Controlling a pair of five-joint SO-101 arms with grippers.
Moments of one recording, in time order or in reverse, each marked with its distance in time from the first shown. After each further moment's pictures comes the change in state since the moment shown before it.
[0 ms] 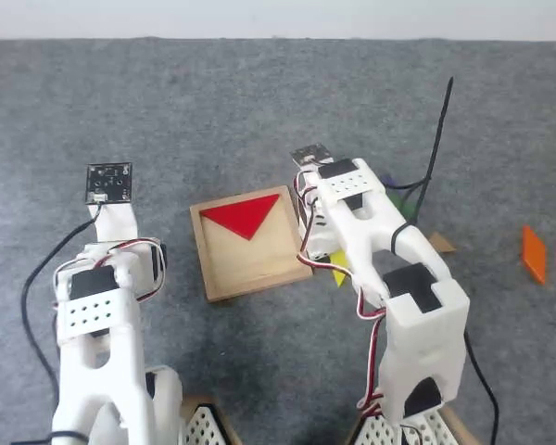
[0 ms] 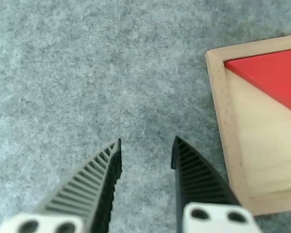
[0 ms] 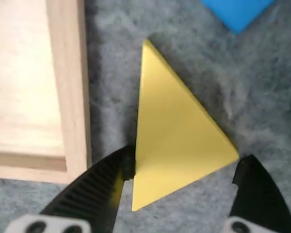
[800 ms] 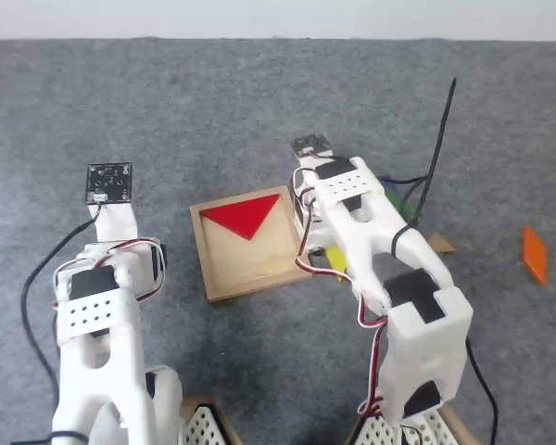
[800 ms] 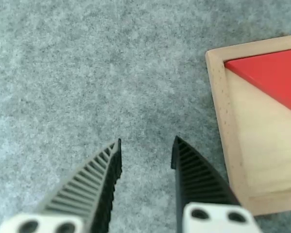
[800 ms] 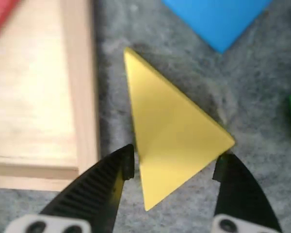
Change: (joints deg) left arm 0.0 0.0 0.0 0.0 0.0; right arm -1.4 -4.0 0.6 -2.9 -3.4
